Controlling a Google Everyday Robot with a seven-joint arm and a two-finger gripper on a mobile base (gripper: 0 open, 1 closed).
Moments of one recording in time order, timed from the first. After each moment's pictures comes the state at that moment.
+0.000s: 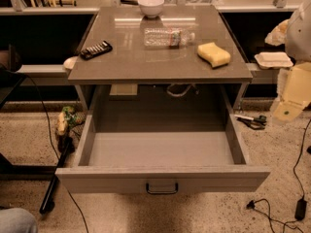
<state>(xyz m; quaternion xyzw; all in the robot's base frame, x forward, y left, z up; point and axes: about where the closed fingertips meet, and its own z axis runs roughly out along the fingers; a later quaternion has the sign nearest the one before) 0.438 -0.216 0.979 -0.60 0.78 -0.04 0.16</state>
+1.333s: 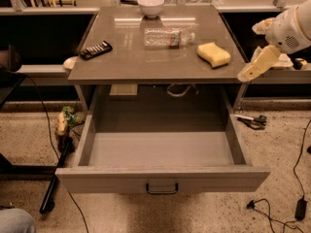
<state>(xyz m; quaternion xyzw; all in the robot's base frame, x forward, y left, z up) 0.625 -0.256 0.921 -0.53 0.77 0.07 0.35</state>
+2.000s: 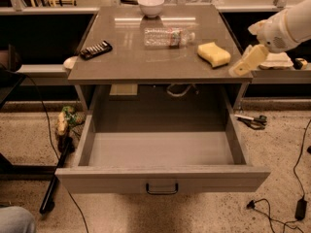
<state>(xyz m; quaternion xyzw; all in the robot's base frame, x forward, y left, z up) 0.659 -0.257 0.906 -0.50 0.78 0.07 0.37</state>
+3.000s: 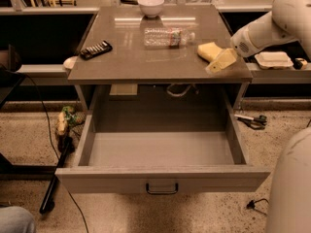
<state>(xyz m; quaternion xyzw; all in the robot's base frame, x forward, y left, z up) 0.753 -0.239 0.837 -0.42 0.83 0.08 0.36</state>
